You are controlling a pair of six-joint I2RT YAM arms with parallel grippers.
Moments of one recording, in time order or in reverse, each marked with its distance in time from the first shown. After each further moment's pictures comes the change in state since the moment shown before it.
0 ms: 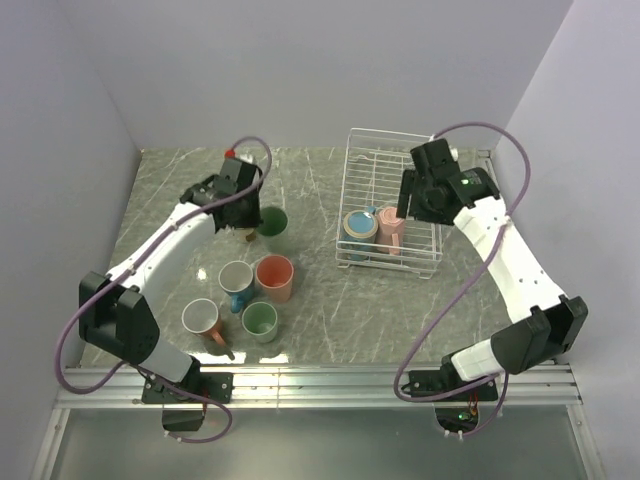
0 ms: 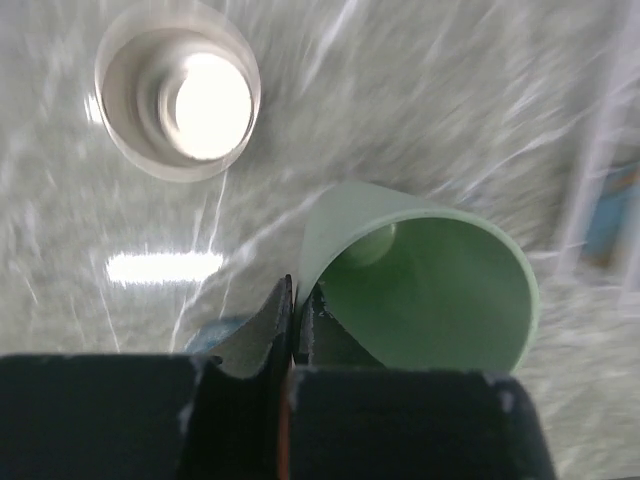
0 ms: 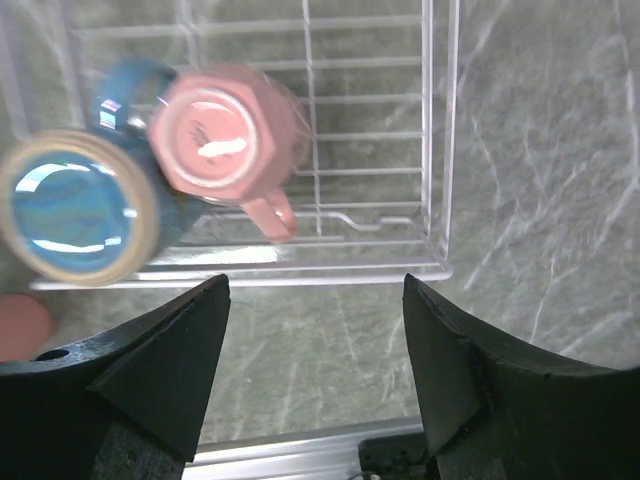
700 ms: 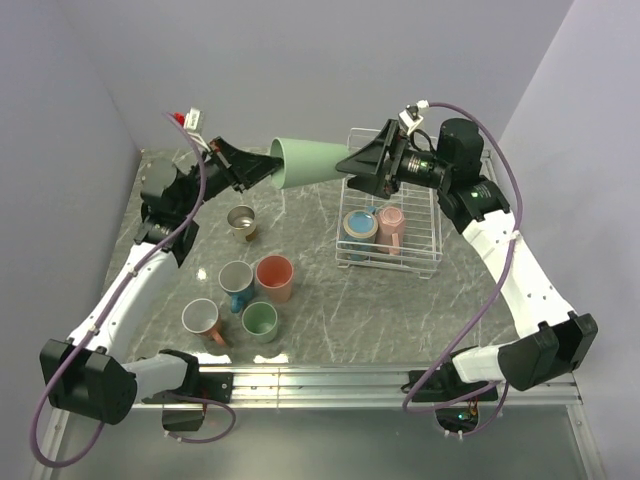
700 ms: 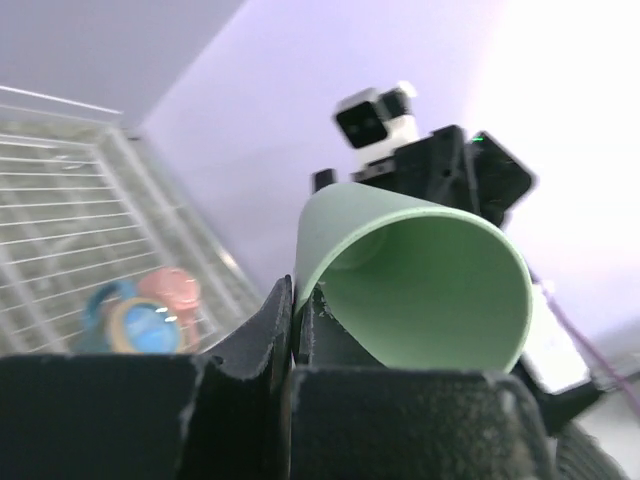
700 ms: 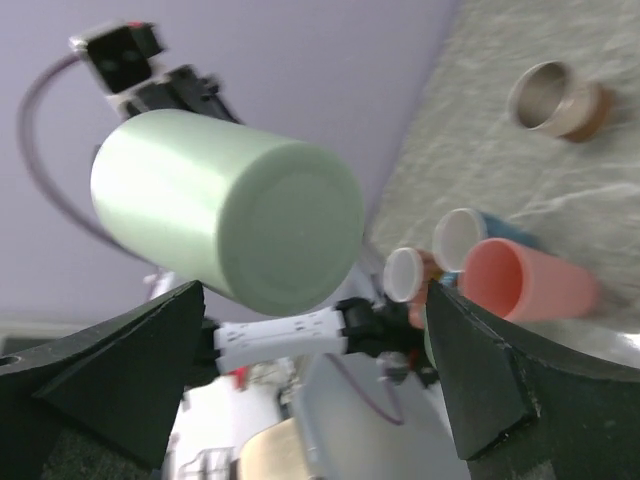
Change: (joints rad) left arm 0.158 -0.322 -0.198 1.083 0.814 -0.548; right arm -0.042 -0.093 -0.075 0.808 -1.100 0.531
